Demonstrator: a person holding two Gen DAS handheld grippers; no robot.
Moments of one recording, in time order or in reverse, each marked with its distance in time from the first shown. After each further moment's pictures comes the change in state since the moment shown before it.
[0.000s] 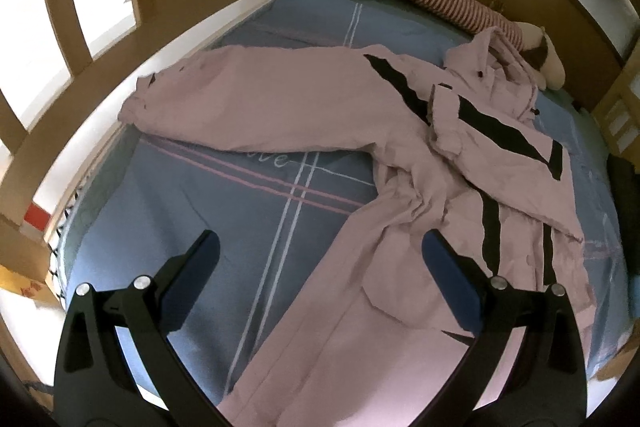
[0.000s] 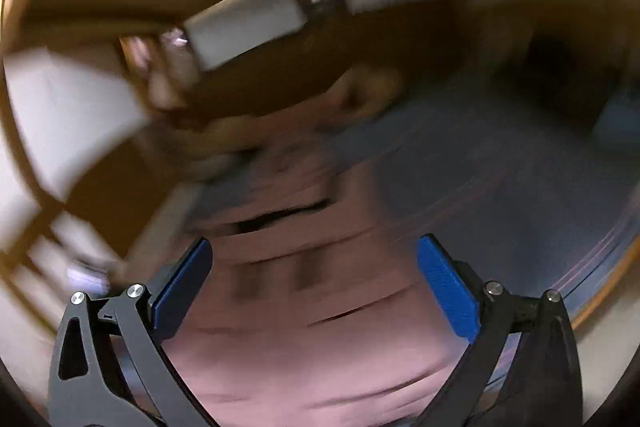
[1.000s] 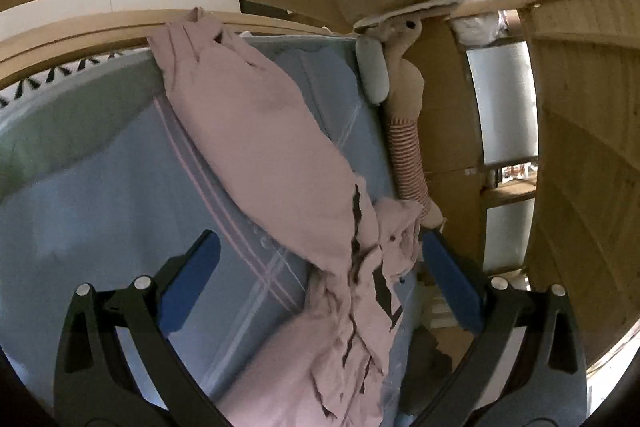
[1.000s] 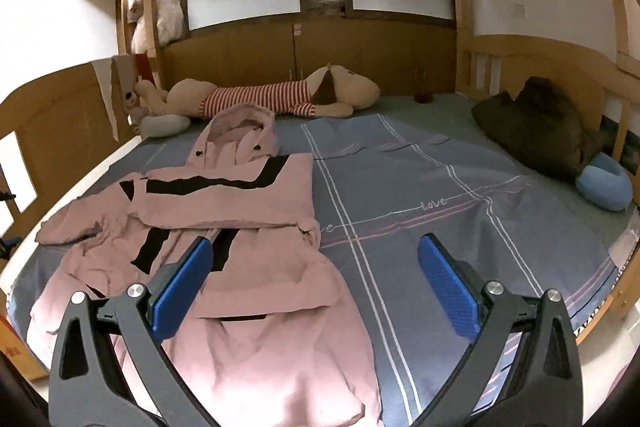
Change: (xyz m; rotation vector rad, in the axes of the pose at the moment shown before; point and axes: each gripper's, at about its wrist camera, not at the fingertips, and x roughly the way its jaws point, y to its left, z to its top) left arm 0.057 0.227 0.019 -0.794 -0.091 -0.617; right arm 0.083 -0.011 -0.052 -0.180 0.042 -0.082
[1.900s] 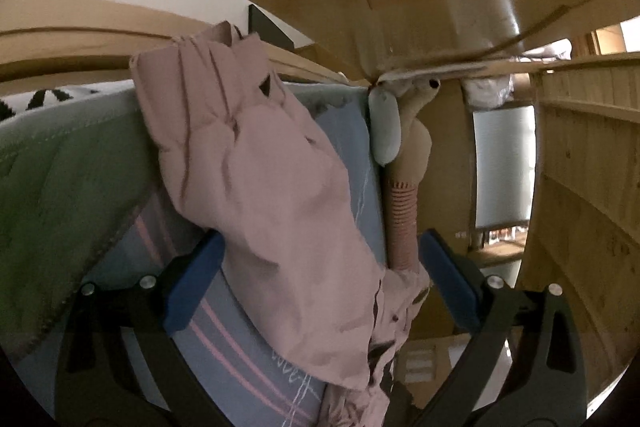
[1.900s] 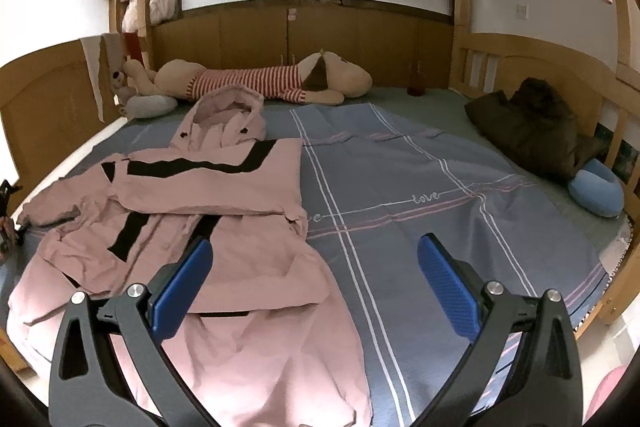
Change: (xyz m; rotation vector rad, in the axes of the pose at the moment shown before) left arm 0.090 0.069 0.069 -0.130 -0.158 -0.097; right arm 0.029 0.004 -0.006 -0.038 0.051 -0.063
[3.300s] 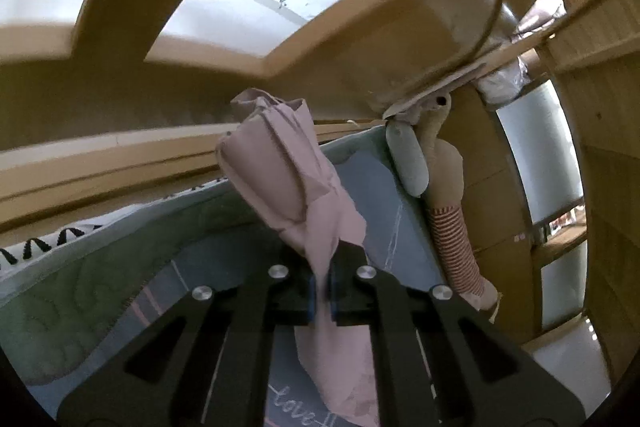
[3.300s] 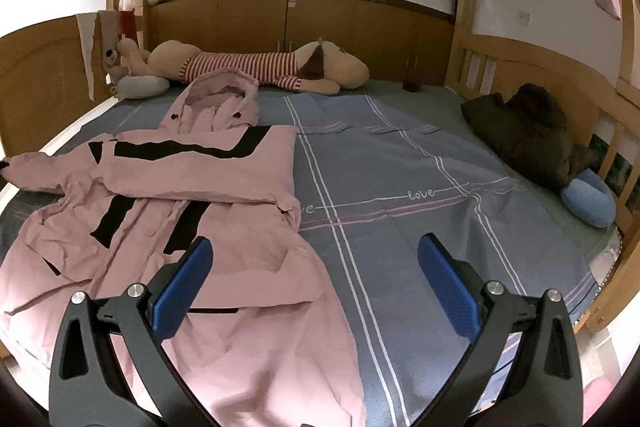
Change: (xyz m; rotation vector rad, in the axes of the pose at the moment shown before) left arm -0.010 -0.092 0.013 0.286 -0.190 0.202; right arm 0.012 0.011 -0.004 -0.048 0.028 -0.046
